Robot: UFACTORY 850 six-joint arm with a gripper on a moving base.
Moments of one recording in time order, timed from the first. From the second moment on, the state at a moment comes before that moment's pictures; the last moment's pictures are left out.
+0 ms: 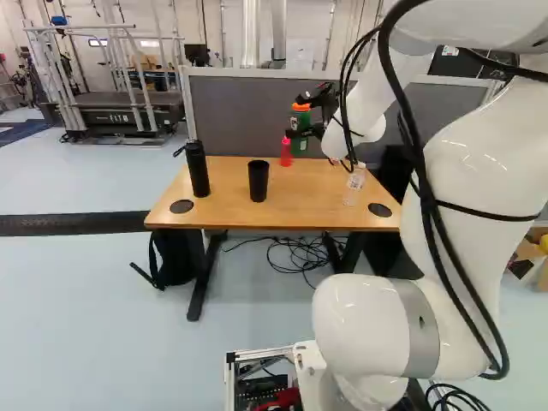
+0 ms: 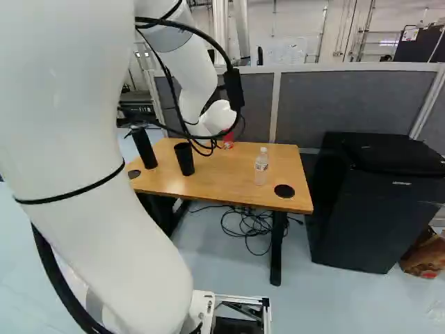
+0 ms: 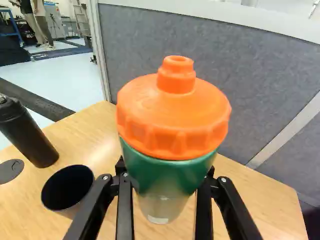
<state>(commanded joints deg) -13.9 -4.4 -45.3 -52.1 40.2 25.7</state>
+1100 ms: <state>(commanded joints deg) -11.6 -1.0 -38.6 -43.4 41.8 21.5</state>
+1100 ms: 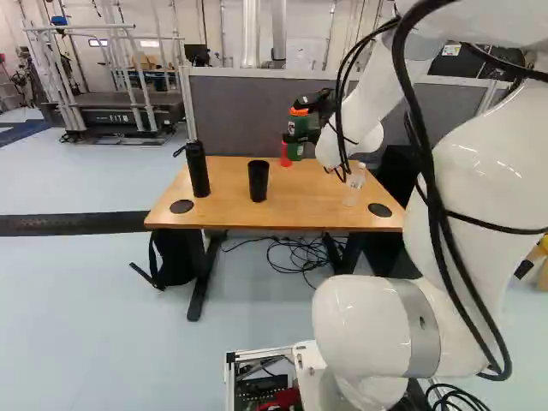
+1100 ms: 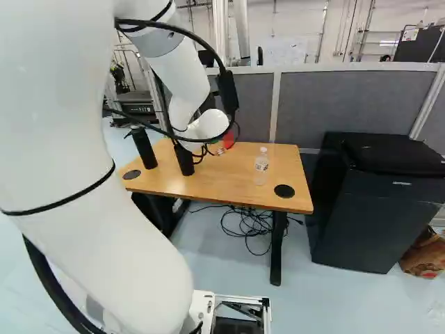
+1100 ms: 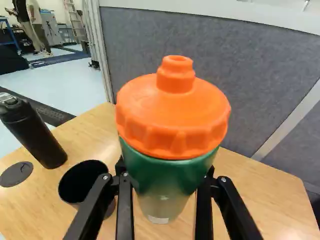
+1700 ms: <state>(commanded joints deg) -8.2 4.0 -28.6 -30.6 44.2 15.1</state>
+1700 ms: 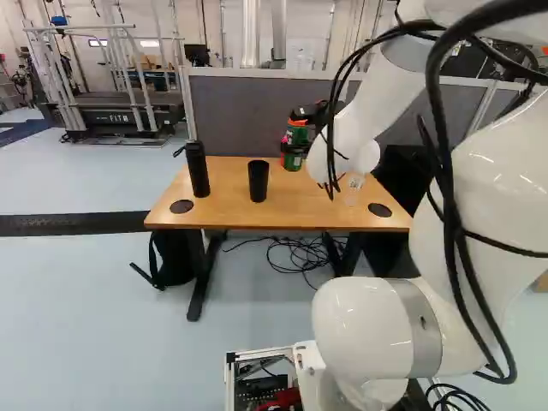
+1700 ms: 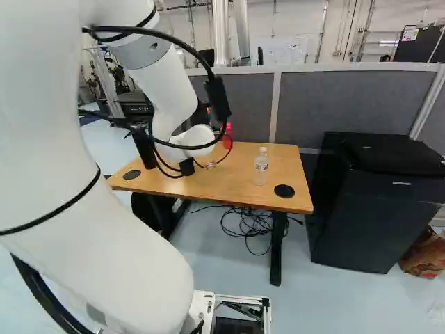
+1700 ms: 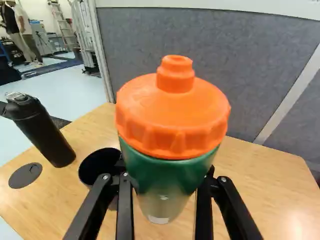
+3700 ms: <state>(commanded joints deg) 0.0 16.0 -5.0 0.0 50.0 0.0</state>
